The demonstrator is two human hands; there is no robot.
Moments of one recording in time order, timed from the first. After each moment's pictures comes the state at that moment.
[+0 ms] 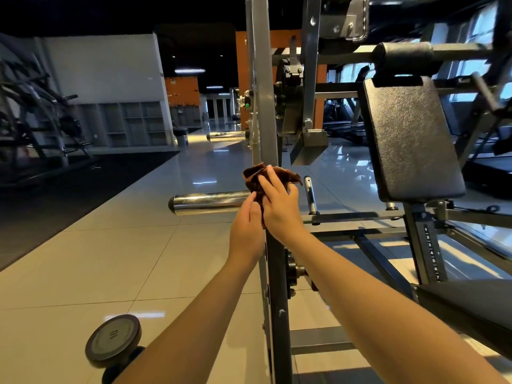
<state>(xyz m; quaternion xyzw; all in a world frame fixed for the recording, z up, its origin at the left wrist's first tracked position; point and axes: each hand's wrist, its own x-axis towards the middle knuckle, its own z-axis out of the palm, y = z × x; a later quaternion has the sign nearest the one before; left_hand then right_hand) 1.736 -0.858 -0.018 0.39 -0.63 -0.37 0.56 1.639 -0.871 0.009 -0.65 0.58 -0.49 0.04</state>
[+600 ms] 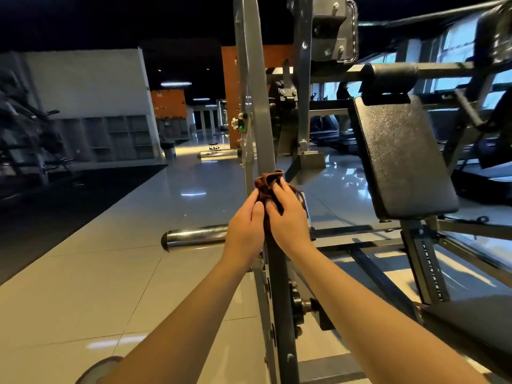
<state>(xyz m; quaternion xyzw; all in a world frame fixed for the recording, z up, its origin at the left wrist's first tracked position) 1.738 -0.897 0.044 0.34 -0.72 -0.31 0.52 1.632 -0.890 0.048 -0.59 0.53 -0.60 0.07</state>
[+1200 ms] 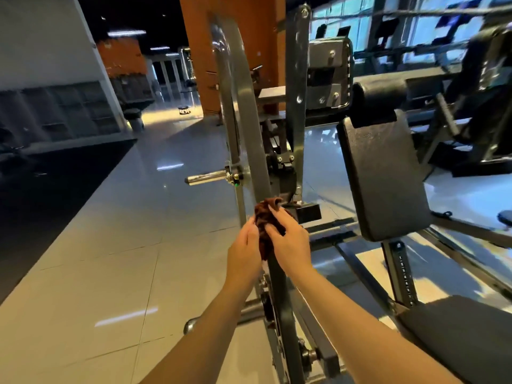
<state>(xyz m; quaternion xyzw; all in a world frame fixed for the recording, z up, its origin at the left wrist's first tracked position) 1.736 -0.966 0.231 0.42 -0.65 -0.47 0.42 1.631 -0.943 0.233 -0.46 0.64 -0.59 0.17</state>
